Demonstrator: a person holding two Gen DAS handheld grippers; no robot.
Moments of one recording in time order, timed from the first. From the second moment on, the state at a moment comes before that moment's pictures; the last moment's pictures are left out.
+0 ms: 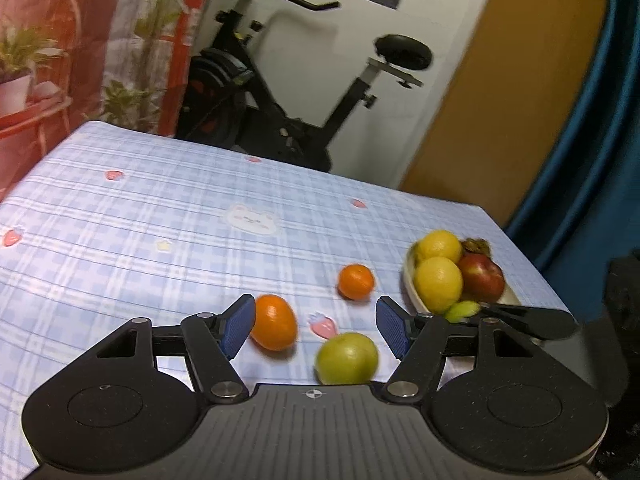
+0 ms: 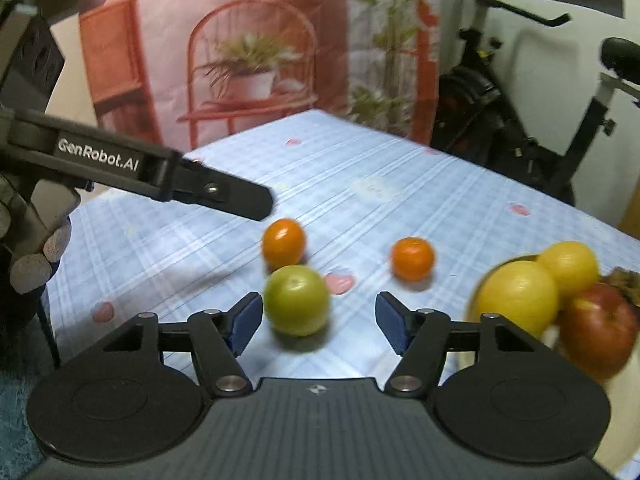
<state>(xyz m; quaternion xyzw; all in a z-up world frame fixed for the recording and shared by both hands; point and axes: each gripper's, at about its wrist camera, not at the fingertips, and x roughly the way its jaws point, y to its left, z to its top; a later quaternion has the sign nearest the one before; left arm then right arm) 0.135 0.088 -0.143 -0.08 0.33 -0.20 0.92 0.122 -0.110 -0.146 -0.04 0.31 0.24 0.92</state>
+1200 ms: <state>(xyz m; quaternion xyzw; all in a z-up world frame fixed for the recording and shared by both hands) 0.147 0.071 -0.190 -0.12 0.38 -0.23 0.89 0.143 -0.084 -0.165 -0.06 0.35 0.23 0.91</state>
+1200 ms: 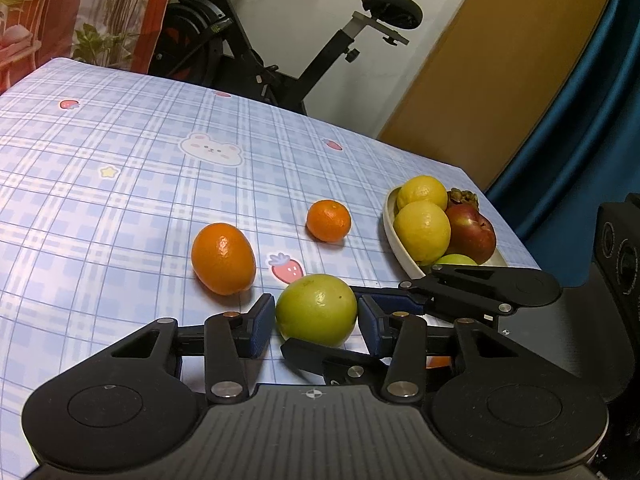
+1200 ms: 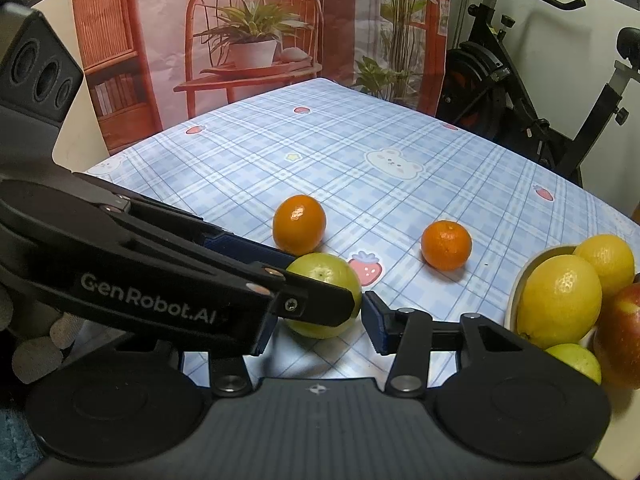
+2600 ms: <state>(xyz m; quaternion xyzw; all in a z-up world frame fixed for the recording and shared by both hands) 0.131 -0.005 -0.141 -0.05 0.35 -0.28 0.89 0.089 -0.161 -0.130 0.05 0.27 0.17 0.95</state>
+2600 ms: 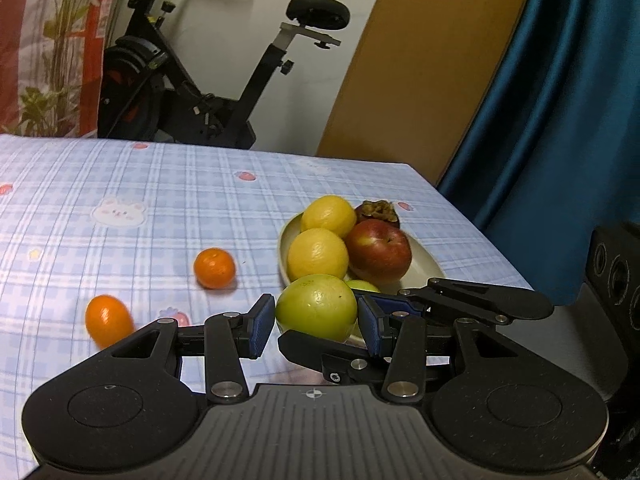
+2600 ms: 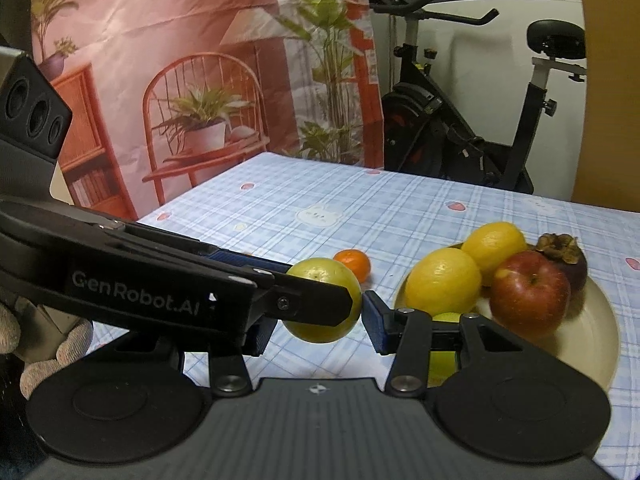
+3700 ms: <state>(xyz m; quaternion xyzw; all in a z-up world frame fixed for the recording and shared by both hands) 0.193 -0.188 -0.153 0.05 0.36 -0.37 0.85 0.080 -0.328 -0.144 0.17 0.24 0.03 0.96</state>
